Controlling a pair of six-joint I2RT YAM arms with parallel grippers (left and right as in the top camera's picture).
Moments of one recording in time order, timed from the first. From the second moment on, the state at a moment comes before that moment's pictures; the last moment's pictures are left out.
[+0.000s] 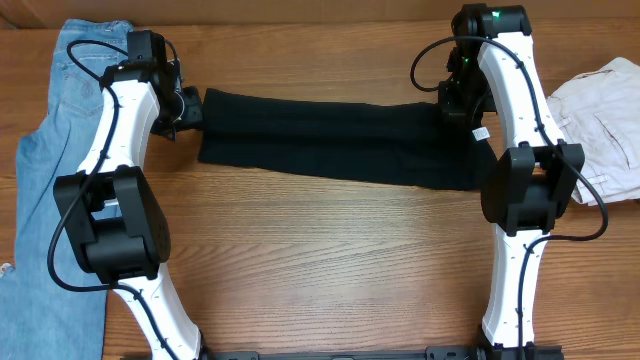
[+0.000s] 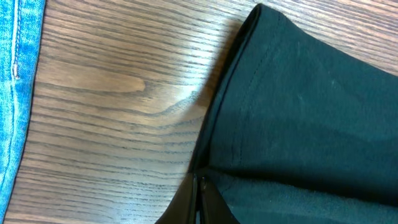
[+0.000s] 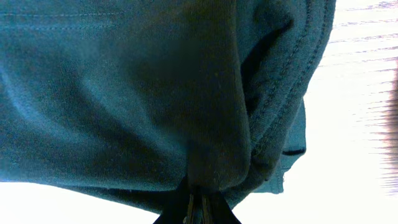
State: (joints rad) left arm 0.12 2.12 1.74 -0.89 0.08 -0.15; right arm 0.06 2.41 2.37 -1.64 0.06 0.10
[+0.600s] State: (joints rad) left arm 0.10 2.12 1.74 -0.53 0.15 -0.18; right arm 0.01 2.31 2.10 -1.64 -0.01 0.12
